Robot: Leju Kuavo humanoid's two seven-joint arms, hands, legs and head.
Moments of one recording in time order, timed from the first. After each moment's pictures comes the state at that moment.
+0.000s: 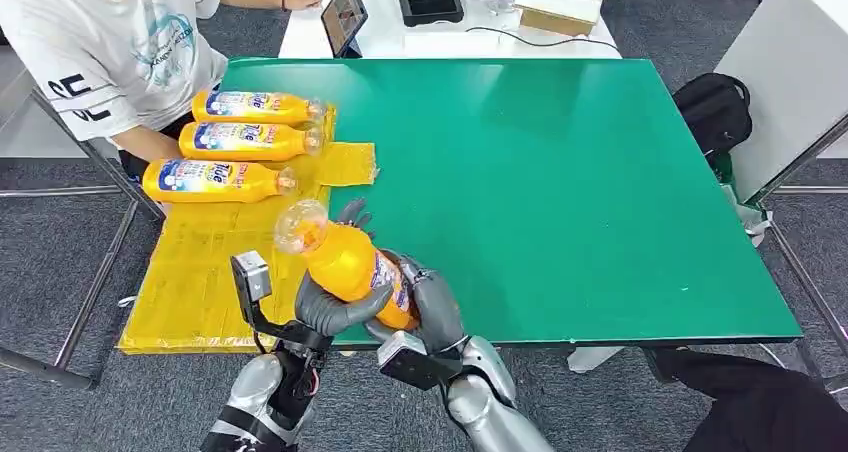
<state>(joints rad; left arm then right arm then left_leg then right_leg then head) -0.17 -0.24 -0.37 -1.27 0.22 -0.24 -0.45 -0.22 0.23 0.44 -1.00 0.49 -0.31 -0.55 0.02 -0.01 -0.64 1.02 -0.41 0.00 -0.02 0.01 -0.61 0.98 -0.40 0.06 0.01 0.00</state>
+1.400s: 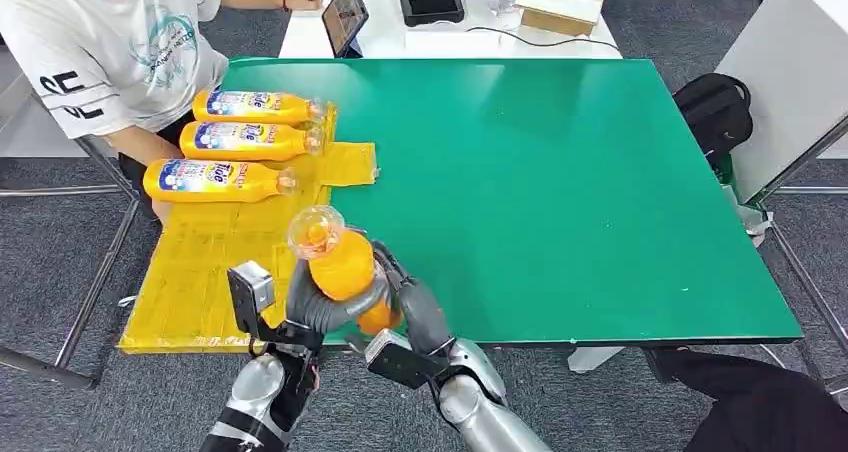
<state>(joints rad) -0.18 -0.24 -0.34 -1.29 0.02 0.00 -0.57 -0.26 0.24 0.48 -0.94 0.41 -0.25 -0.52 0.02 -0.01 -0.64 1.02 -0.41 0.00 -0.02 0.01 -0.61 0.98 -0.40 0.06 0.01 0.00</state>
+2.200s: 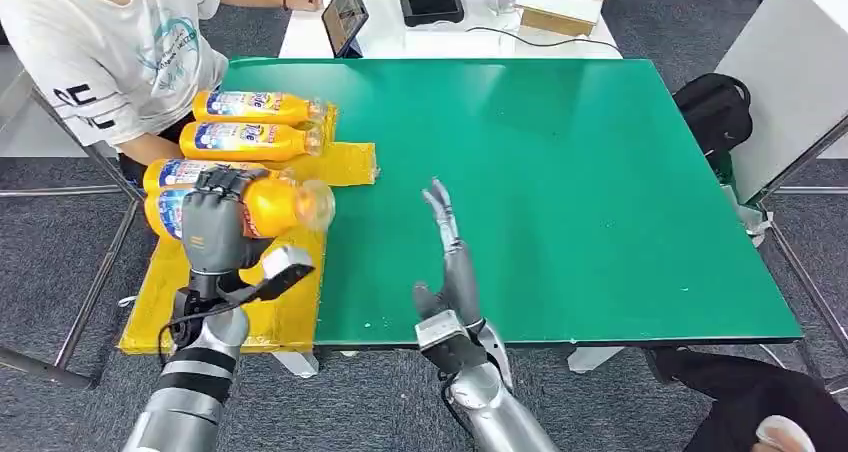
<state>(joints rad) -0.39 -0.18 0.05 -1.10 -1.23 0.70 -0.67 -0.19 0.24 0.44 -1.26 0.20 -0.44 -0.65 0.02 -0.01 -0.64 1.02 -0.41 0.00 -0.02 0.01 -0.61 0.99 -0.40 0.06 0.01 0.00</state>
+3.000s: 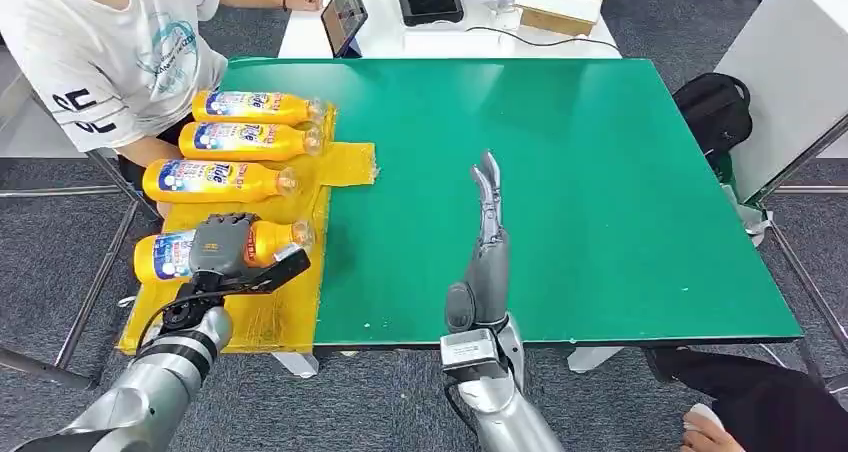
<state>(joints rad) -0.63 -0.03 0.05 -0.45 -1.48 0.58 -0.29 -0.17 0.24 0.46 -1.45 0.22 -0.56 -0.66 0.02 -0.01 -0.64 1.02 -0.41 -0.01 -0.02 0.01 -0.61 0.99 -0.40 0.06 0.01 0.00</state>
